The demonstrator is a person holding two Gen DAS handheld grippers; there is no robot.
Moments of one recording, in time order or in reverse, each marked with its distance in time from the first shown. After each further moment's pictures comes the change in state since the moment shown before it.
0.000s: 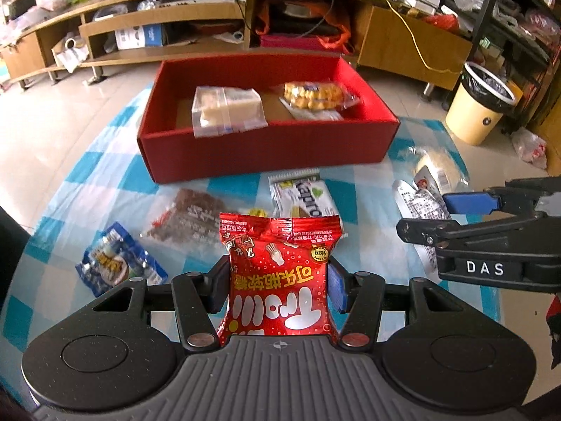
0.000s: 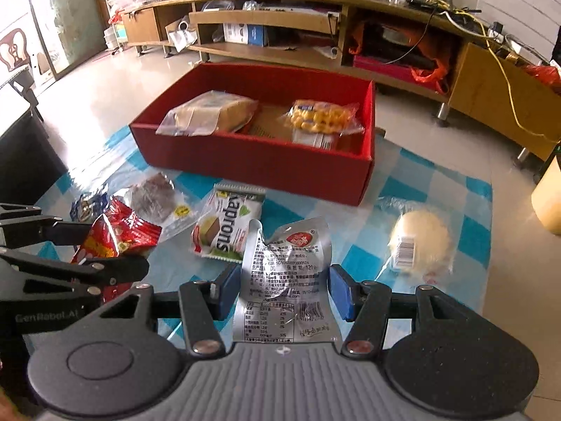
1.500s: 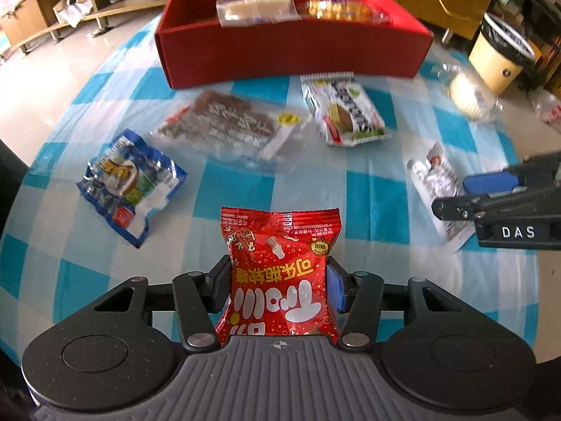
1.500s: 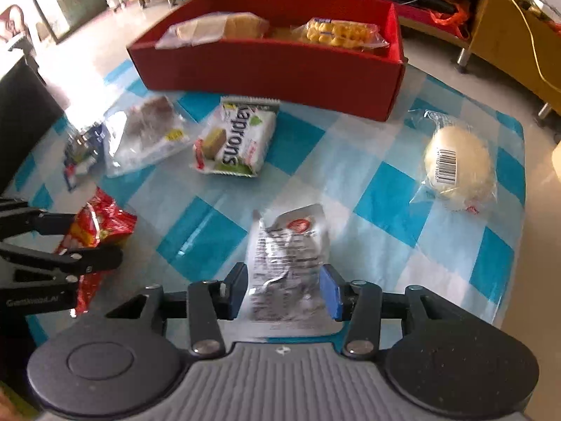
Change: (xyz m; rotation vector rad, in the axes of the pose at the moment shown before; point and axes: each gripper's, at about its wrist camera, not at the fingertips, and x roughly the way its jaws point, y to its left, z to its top) left arm 0.032 0.020 -0.052 0.015 0.193 0.041; right arm 0.042 0.009 -0.035 -0.019 0.203 0.038
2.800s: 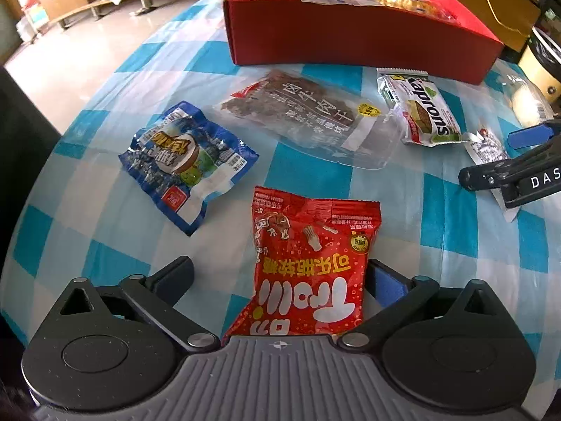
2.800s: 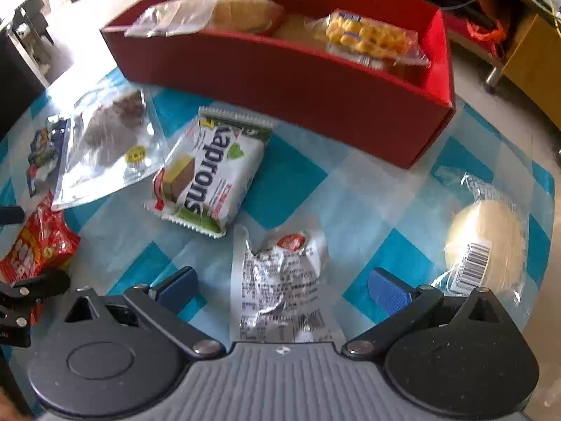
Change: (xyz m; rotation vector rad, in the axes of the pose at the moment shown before) left arm 0.015 0.029 -0.003 -0.113 0.017 0.106; right arm 0.047 -0.014 0.054 -0.117 0.038 0.002
